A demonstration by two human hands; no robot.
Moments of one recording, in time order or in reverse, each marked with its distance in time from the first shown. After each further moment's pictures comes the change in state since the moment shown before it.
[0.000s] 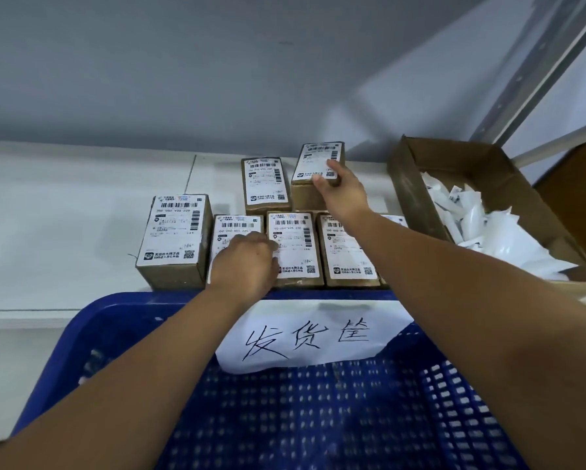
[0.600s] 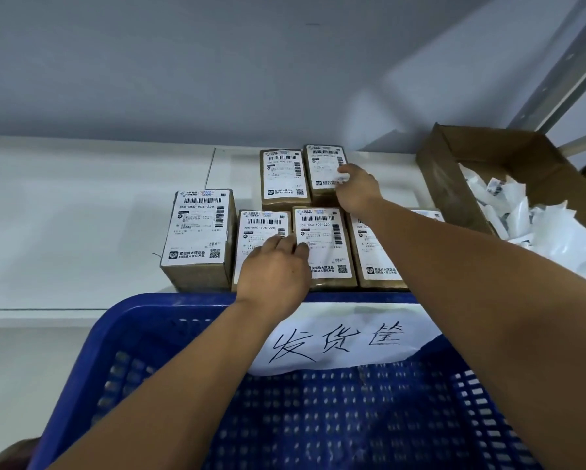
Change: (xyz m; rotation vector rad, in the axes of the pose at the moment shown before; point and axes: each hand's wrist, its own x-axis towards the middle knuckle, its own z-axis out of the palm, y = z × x) left_hand -0.011 0.001 0.009 0.181 0.067 0.084; right_hand 0.031 0.007 0.032 -0.360 -0.069 0.050
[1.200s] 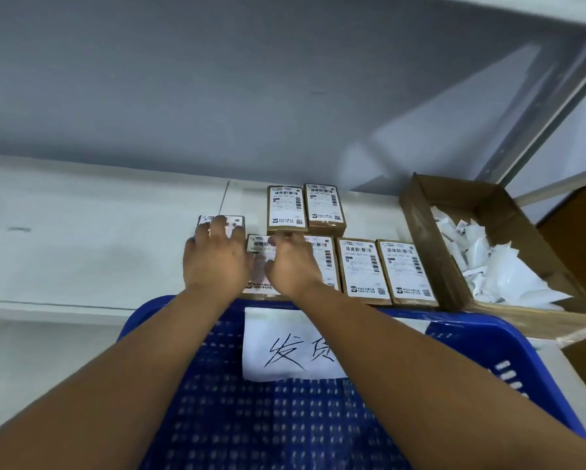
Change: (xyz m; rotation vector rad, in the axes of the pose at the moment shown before) left_hand -0.020 -0.054 -0.068 0.131 0.110 -0.296; right_hand -0.140 -0.060 0.038 -0.283 -0.168 -0.276
